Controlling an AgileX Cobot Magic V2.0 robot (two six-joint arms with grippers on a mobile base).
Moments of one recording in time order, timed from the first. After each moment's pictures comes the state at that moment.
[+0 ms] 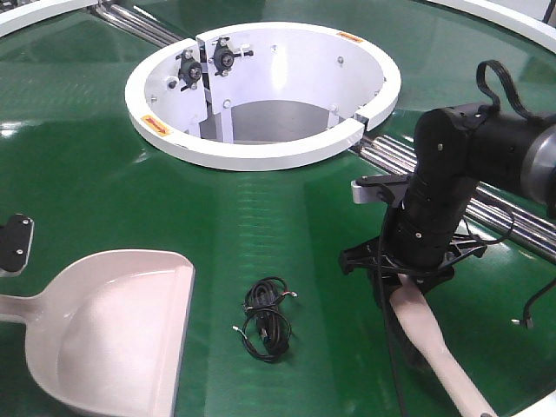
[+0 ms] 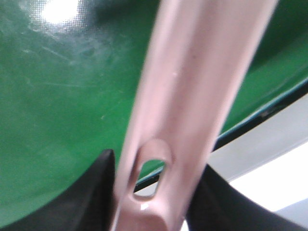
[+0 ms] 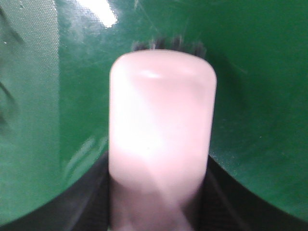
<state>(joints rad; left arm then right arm) 0.04 1.68 -1.13 0.32 1.22 1.23 0.35 1.78 -1.32 0.05 1.21 0.13</state>
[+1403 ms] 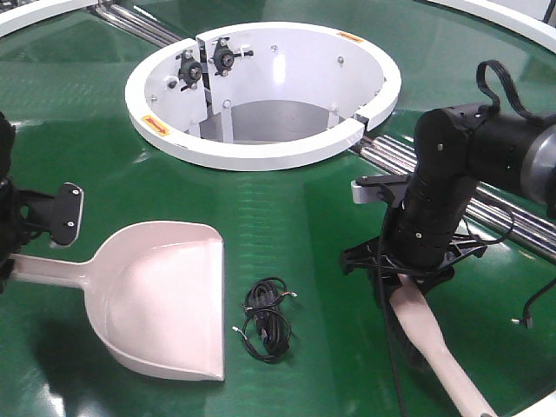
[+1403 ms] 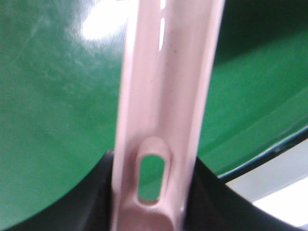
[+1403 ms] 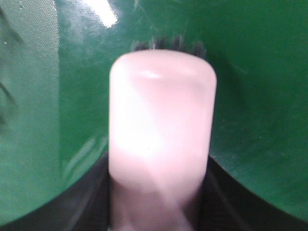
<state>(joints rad) -0.15 1.67 -1.24 0.31 1.24 1.14 0.35 1.78 -1.32 0.05 1.21 0.13</state>
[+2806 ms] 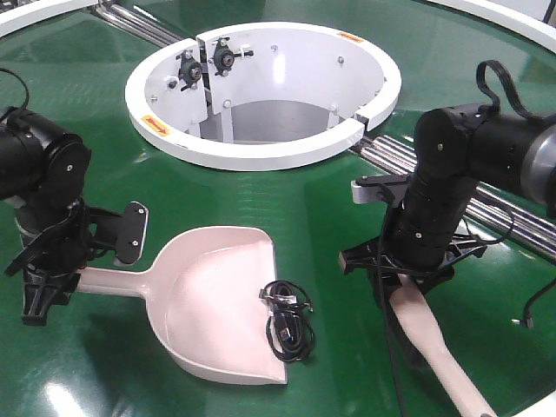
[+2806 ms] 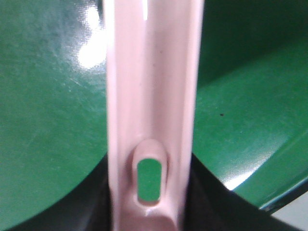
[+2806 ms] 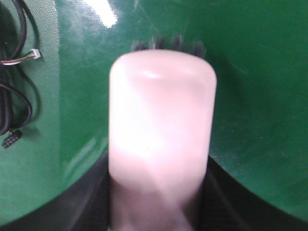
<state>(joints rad) -0.32 1.74 -1.24 0.26 1.21 1.09 0.35 1.78 -1.32 0.05 1.21 0.13</state>
